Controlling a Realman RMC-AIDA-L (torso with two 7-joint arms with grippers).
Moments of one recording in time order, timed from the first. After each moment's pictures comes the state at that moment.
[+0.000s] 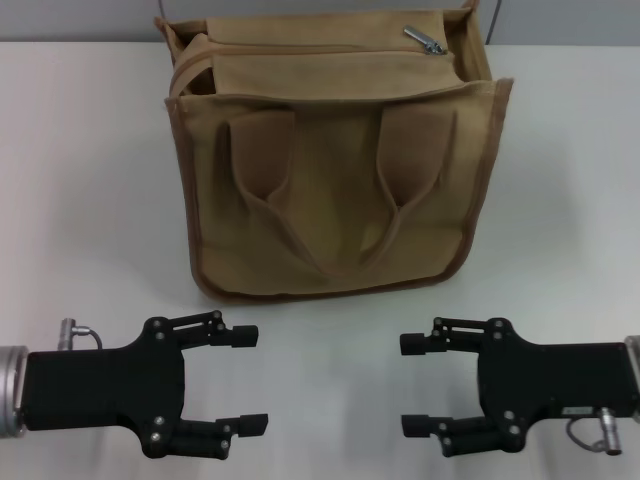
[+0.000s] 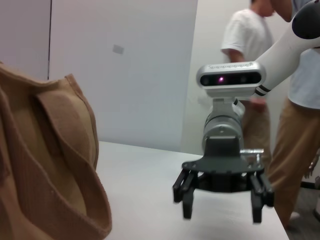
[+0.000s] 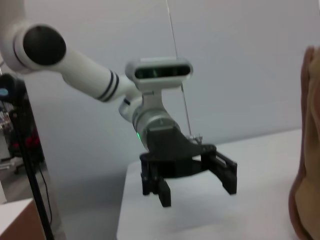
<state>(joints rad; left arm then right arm) -0.33 -2.07 0.73 0.58 2.03 1.87 -0.92 0.53 2.09 -0.48 -0.31 -2.32 -1.78 0.84</state>
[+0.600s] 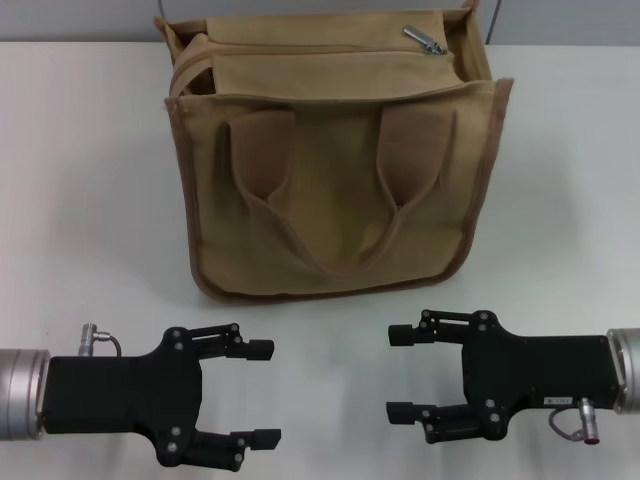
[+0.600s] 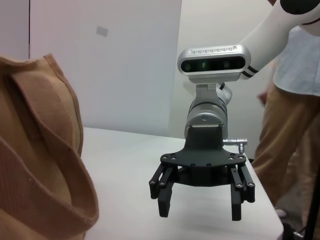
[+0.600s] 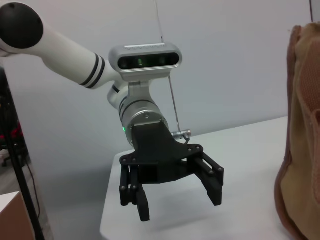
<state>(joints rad) -0.34 -2.07 0.81 0.56 2.02 1.83 -0.90 0.55 2.09 -0.47 -0.26 -2.31 -1.71 0.83</state>
